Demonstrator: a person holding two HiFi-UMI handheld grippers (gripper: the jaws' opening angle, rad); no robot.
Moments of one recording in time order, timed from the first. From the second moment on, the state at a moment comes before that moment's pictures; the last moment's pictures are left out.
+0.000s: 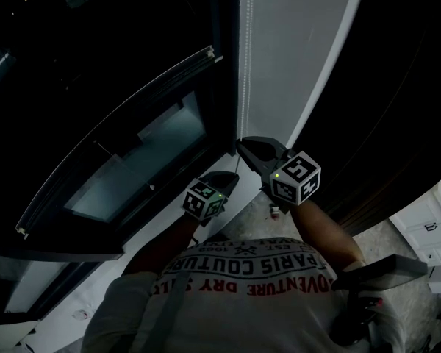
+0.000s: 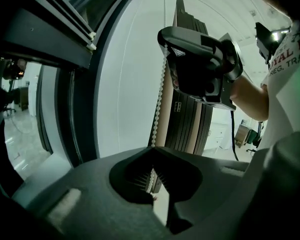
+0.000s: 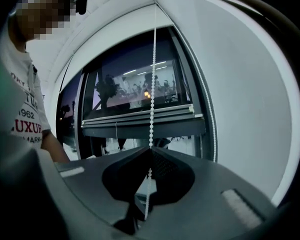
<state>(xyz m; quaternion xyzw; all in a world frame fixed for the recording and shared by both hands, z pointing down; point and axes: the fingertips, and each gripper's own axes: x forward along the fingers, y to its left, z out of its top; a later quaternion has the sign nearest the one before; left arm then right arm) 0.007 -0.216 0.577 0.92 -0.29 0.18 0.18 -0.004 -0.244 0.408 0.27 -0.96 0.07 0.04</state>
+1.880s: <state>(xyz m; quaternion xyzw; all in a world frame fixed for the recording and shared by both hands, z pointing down) 0.022 -0.274 0.251 0.97 -0.26 -0.01 0.03 0.001 -0.235 0.471 0.26 -0.96 0.11 0.08</state>
